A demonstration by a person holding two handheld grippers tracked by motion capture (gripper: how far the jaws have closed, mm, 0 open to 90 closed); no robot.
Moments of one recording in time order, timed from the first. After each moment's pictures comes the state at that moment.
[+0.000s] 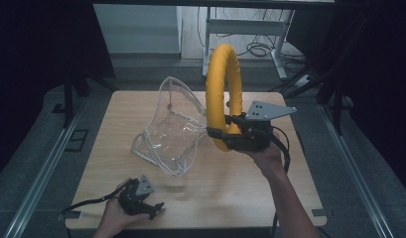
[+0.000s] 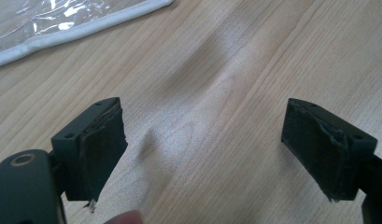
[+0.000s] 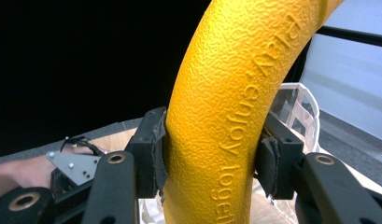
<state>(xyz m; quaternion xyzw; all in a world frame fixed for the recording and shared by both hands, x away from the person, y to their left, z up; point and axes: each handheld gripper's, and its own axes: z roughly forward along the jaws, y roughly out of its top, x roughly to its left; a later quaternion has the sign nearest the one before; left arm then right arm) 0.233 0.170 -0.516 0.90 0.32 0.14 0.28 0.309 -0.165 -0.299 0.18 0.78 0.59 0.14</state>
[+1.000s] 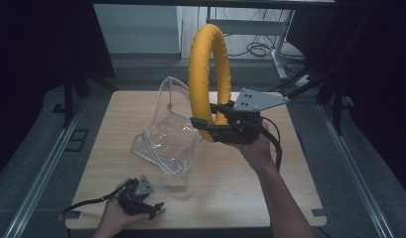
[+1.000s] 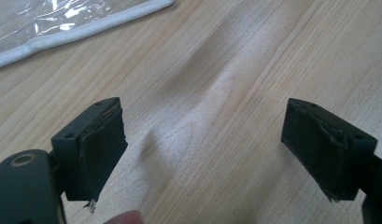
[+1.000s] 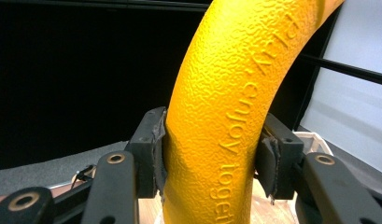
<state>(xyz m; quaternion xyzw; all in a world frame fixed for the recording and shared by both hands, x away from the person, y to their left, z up) 0.233 0.171 -0.515 0.89 0.32 0.14 0.28 0.303 -0.132 -0.265 0.14 0.76 0.62 0.15</state>
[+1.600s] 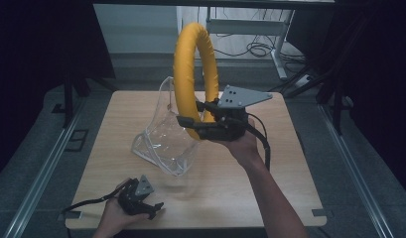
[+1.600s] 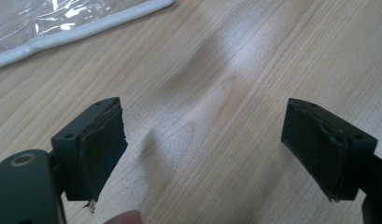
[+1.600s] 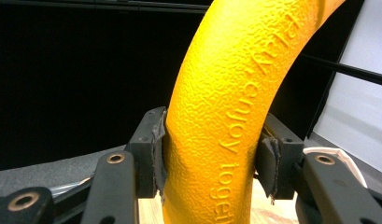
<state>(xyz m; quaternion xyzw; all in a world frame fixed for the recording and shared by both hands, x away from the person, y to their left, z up) 0.233 0.171 -0.516 0.89 0.32 0.14 0.28 0.310 -0.106 -0.264 0.12 0.76 0.62 0.13</state>
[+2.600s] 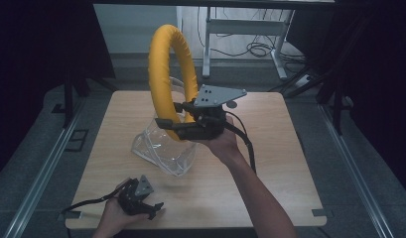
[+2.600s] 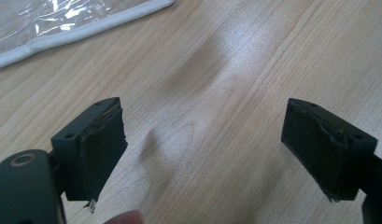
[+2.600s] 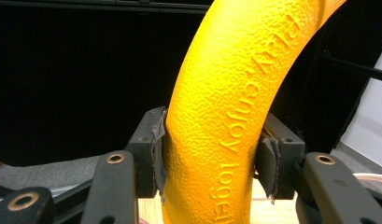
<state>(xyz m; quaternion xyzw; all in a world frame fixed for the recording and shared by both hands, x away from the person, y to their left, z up) 0.233 0.172 -0.515 0.89 0.32 0.14 0.28 0.316 -0.065 -0.269 0.09 0.76 0.63 0.10</state>
